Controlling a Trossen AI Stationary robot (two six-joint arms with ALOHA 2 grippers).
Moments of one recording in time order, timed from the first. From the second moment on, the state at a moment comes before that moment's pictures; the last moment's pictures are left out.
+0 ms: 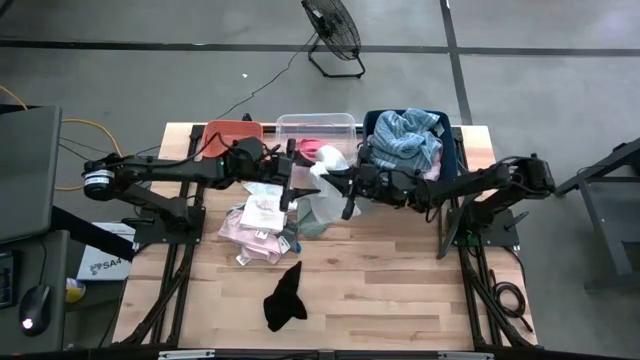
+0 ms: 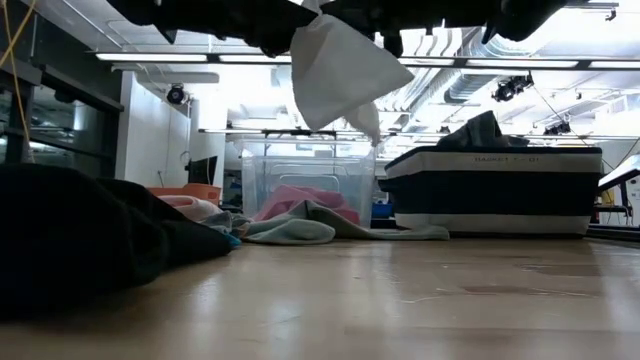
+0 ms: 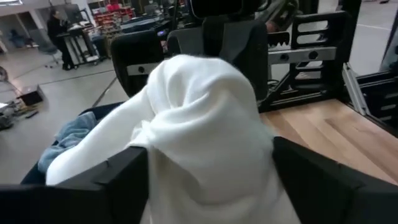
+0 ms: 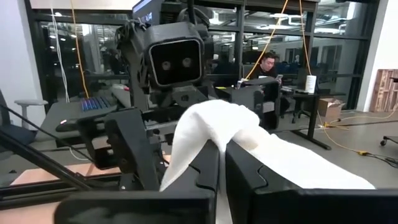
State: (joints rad) left arm 0.22 1.27 0.86 0.35 0.26 0.23; right arm -0.01 1.48 0.81 0.83 0.24 -0.03
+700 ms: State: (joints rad) left arm 0.20 1.27 0.86 0.32 0.10 0.25; right arm -0.01 1.45 0.81 0.81 0.26 -0.02
